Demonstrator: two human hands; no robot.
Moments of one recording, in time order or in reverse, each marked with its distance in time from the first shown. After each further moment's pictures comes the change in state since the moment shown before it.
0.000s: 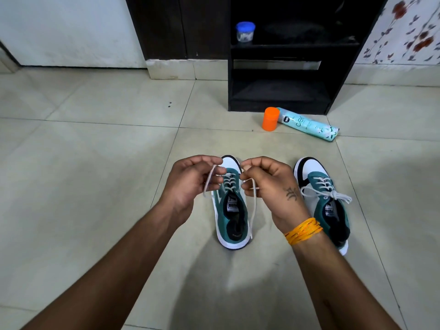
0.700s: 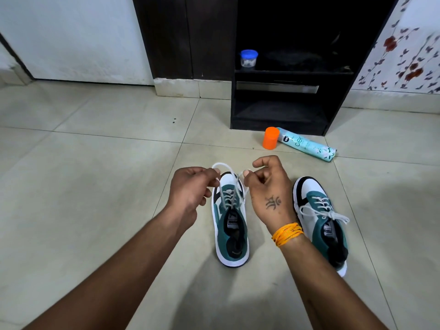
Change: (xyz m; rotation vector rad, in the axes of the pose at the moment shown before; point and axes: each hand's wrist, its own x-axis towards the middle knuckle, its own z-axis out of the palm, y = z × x) left_hand 0.009 0.020 0.009 0.127 0.229 -0.064; right_hand 0.024 -0.001 0.012 -0.342 0.232 -0.317
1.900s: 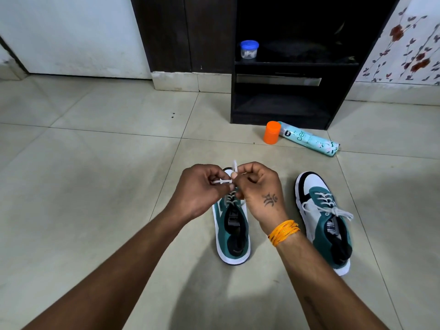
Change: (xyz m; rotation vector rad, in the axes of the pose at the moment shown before) left_hand 0.011 -0.016 -0.001 0.496 -0.188 0.455; right_hand -0.002 0.004 0.016 0.252 -0.191 0.171
